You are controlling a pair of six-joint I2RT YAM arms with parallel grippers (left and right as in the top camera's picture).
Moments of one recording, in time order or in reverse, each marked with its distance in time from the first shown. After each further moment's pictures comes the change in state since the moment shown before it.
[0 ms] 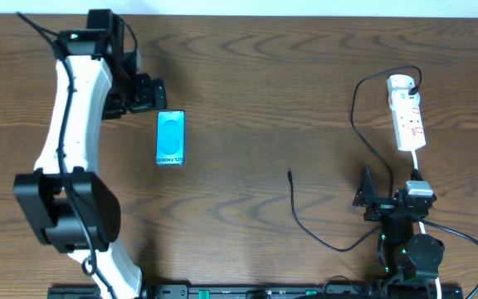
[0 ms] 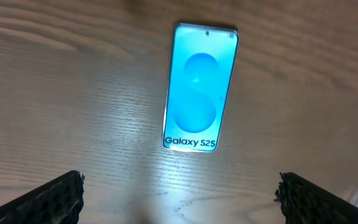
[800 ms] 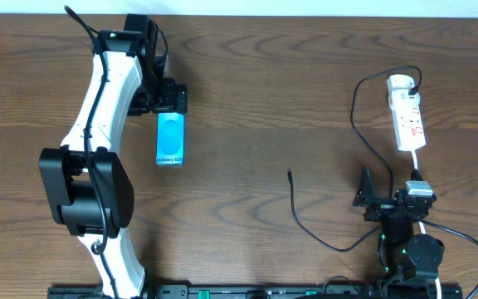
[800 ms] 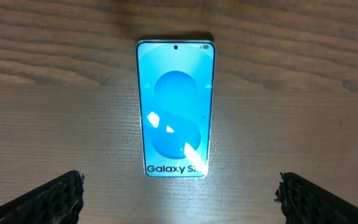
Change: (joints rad) left arm -0.095 0.100 0.000 0.081 -0.045 0.008; right arm 0.000 0.000 0.000 0.000 0.000 0.000
